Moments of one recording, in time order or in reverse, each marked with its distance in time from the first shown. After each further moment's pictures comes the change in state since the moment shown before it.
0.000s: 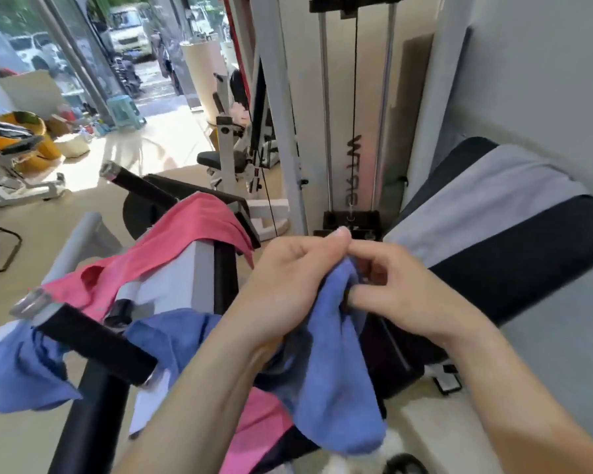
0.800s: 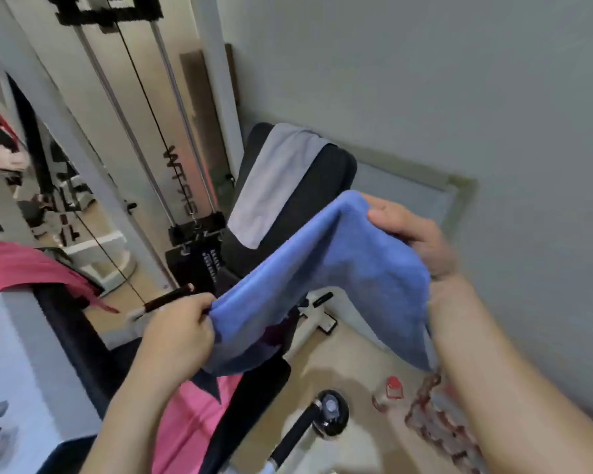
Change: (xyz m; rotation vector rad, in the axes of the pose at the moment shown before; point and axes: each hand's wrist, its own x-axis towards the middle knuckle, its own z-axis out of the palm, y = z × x) left_hand -0.020 -0.109 -0.008 1.070 -0.165 0.355; right_hand -0.176 -0.039 0.017 0.669 0.697 -0.096
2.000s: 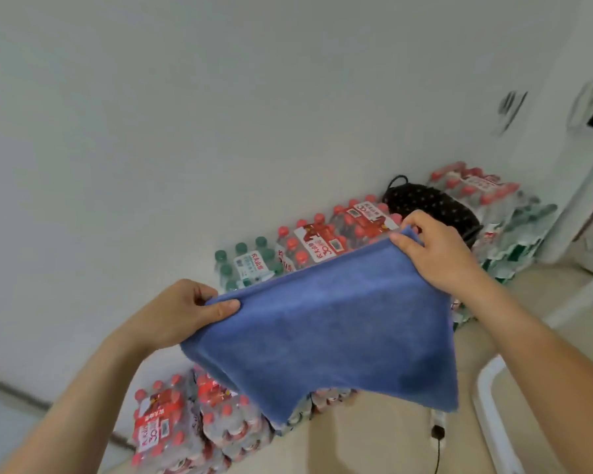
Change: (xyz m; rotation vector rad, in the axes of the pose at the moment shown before) left_hand -0.261 0.695 0.169 -0.251 -1.070 1.055; right_hand -0.807 -0.215 -0.238 -1.391 1.813 0.117
